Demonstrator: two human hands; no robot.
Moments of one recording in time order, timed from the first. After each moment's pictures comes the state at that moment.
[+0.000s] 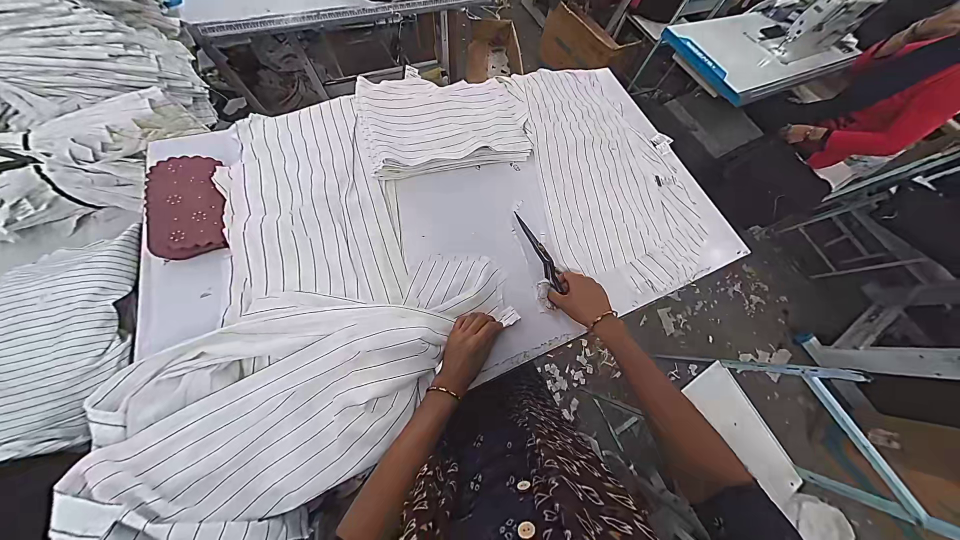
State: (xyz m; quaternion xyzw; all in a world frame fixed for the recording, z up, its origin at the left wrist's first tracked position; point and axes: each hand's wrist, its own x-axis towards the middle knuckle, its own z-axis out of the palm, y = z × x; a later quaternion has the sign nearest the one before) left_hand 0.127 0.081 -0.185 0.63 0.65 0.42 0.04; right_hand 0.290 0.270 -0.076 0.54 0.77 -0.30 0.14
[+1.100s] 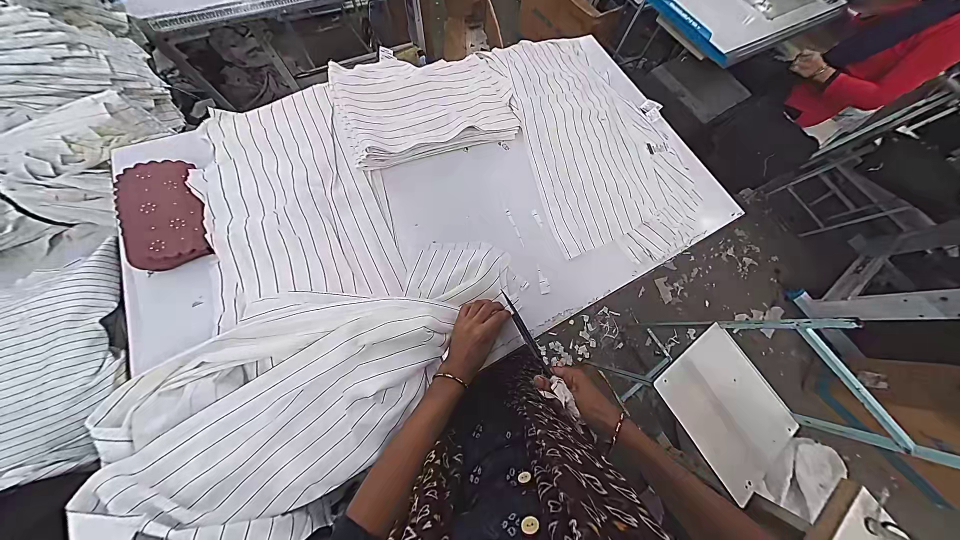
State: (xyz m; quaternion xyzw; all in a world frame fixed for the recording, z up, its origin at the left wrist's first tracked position) left_hand 0.124 0.075 -0.182 0.67 0.60 0.42 0.06; right_hand 0.358 0.096 -0.108 0.50 0.57 -0.65 0.05
